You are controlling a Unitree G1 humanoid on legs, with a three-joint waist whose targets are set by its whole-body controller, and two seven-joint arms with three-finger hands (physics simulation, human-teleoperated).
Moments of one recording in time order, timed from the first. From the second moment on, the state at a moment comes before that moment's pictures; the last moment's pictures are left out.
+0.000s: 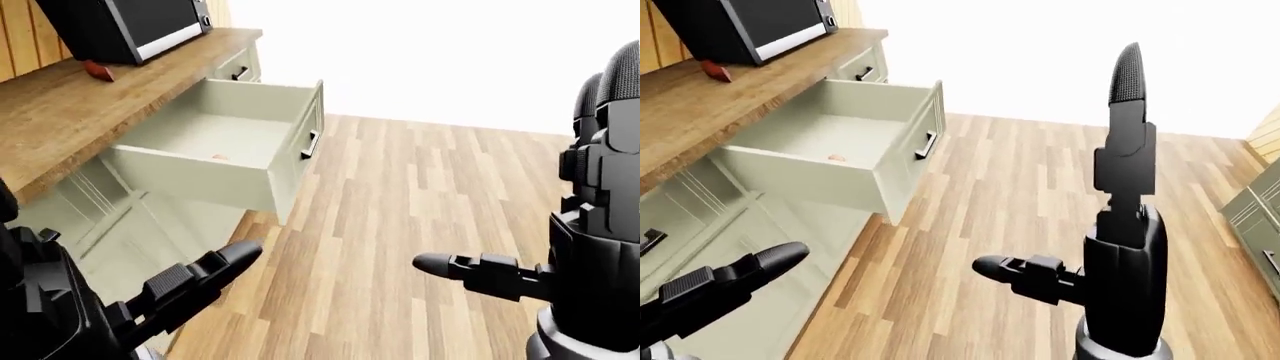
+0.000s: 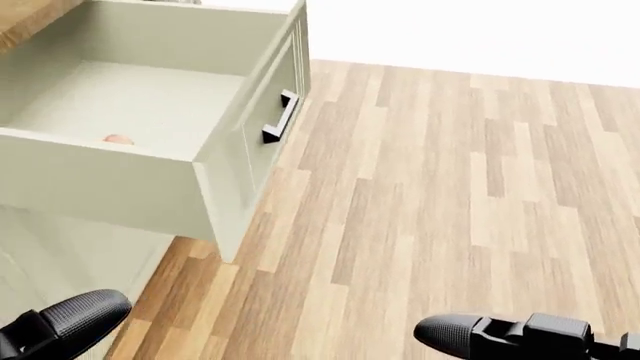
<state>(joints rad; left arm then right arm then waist) 0.08 -0.12 0.12 -1.03 0.76 -0.30 0.12 0.09 0.18 -0.08 -1.02 -0.66 -0.04 0.22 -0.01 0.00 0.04</state>
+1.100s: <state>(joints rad) 0.09 -0.13 0.12 -1.03 0.76 -0.31 0.12 0.09 0.16 -0.06 -1.03 -0.66 -0.03 0.20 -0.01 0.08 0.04</state>
